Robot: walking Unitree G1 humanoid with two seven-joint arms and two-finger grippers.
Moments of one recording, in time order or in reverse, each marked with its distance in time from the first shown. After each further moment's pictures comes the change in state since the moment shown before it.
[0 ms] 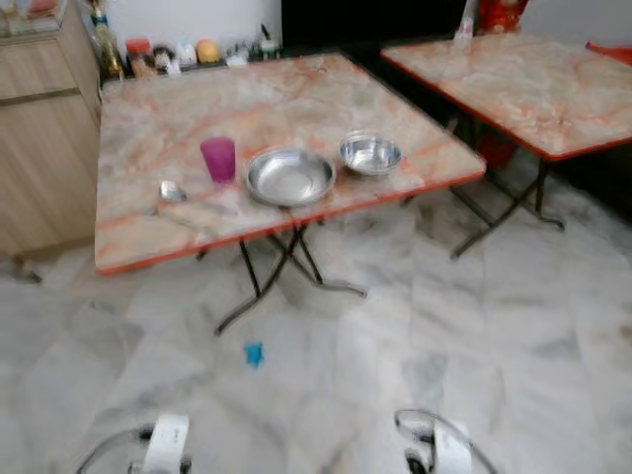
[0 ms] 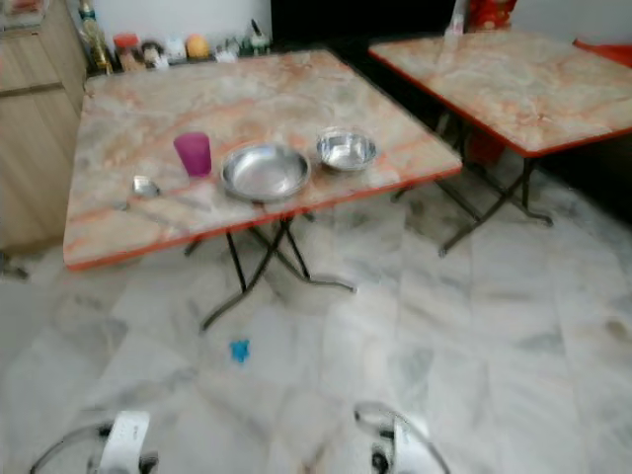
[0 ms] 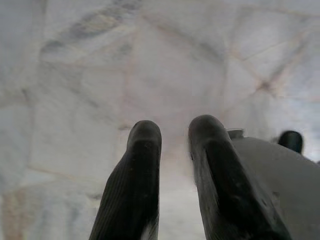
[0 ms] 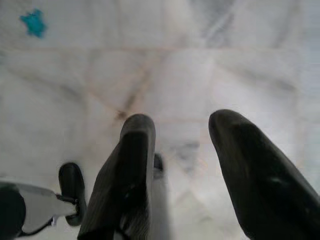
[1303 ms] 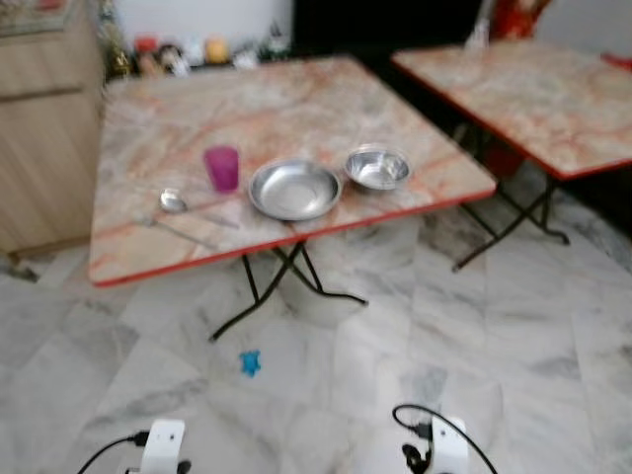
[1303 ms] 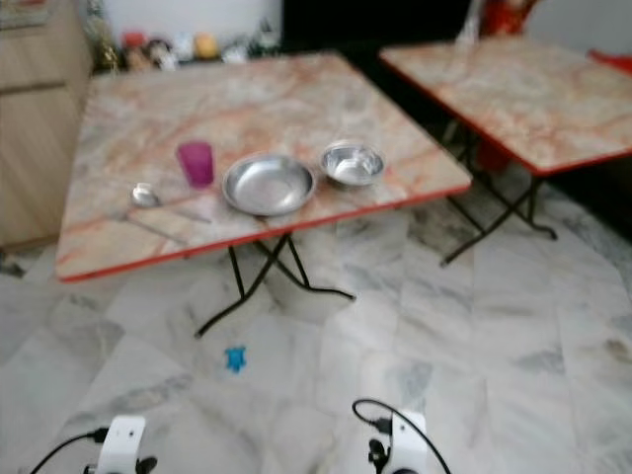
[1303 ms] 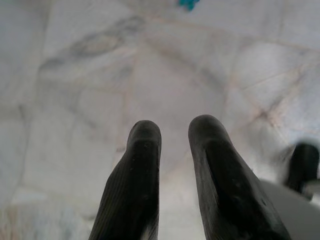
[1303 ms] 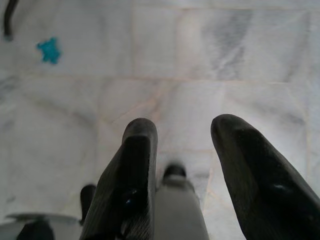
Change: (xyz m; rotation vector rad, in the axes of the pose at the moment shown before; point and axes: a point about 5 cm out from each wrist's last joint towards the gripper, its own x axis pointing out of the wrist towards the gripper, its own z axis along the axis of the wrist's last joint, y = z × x) left arm 0.000 0.010 0.005 -0.038 -0.030 0.036; right arm 0.003 0.017 0.009 0.005 -0.031 0.040
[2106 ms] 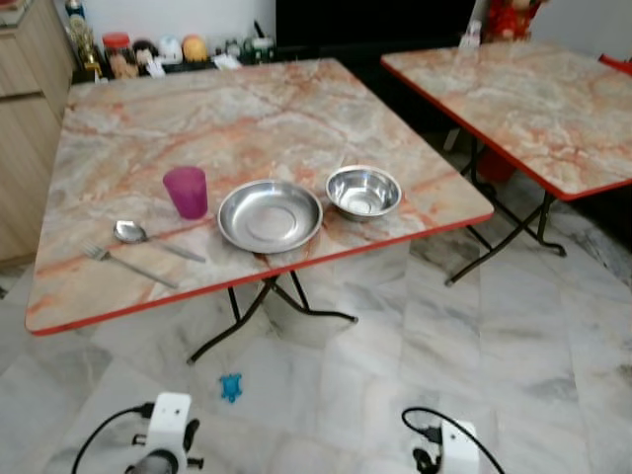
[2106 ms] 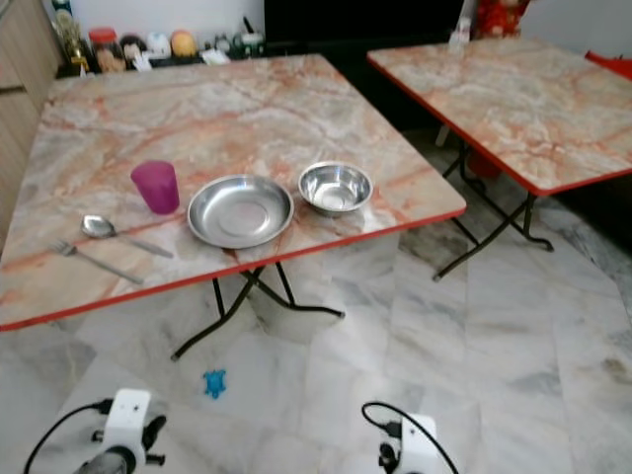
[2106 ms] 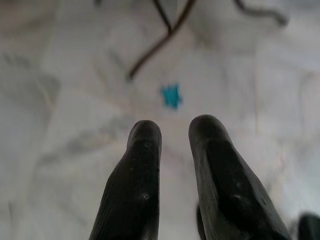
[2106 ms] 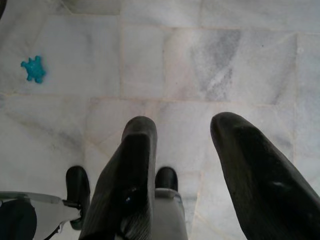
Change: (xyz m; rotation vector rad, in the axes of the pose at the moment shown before) left arm -0.011 0.010 0.031 0.052 -0.364 -0.012; right arm -0.001 -0.005 -0.001 -0.009 0.006 -0.010
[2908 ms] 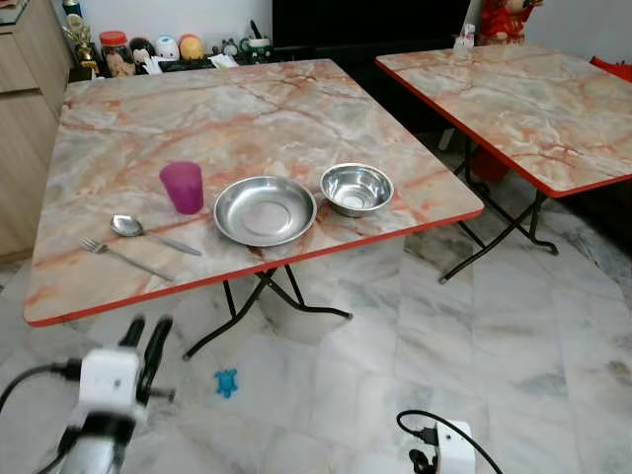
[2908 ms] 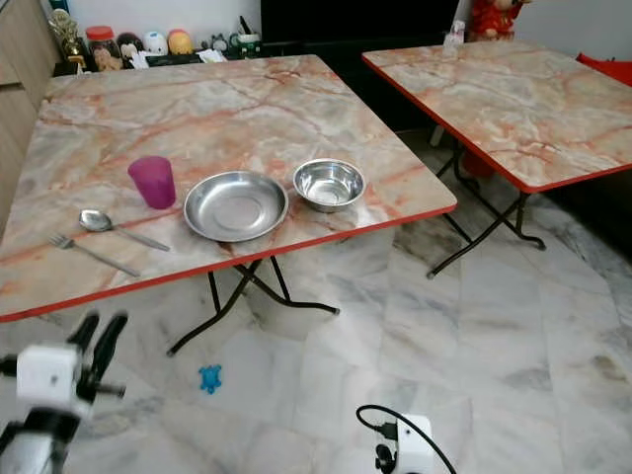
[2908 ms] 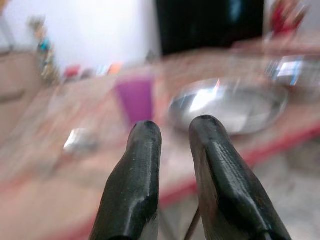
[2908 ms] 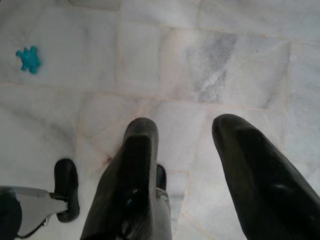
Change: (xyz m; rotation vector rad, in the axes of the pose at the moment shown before) left arm -0.075 0.004 0.175 0.039 -0.841 0.025; right arm 0.001 0.000 0.006 -0.052 -0.010 0.018
